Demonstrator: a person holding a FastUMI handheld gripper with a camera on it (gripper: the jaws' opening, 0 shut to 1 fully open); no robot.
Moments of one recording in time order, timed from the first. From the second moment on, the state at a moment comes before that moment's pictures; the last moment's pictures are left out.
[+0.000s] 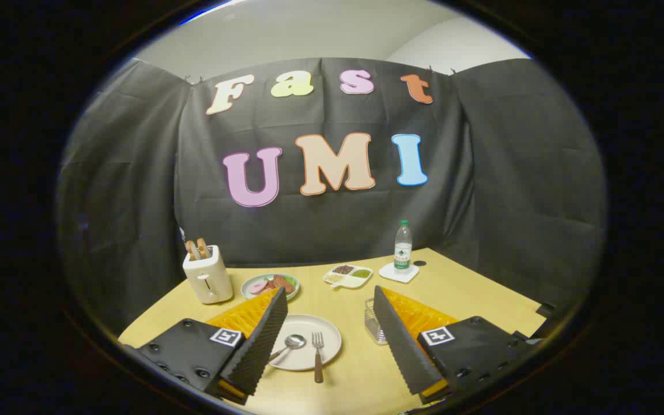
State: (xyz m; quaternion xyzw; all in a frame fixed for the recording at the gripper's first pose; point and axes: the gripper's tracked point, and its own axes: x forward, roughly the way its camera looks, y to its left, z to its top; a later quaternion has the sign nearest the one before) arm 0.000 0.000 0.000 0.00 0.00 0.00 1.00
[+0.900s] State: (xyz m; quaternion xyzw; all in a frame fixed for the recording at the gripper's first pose) arm 0.007 0.003 -0.009 -0.03 0.04 0.00 1.00
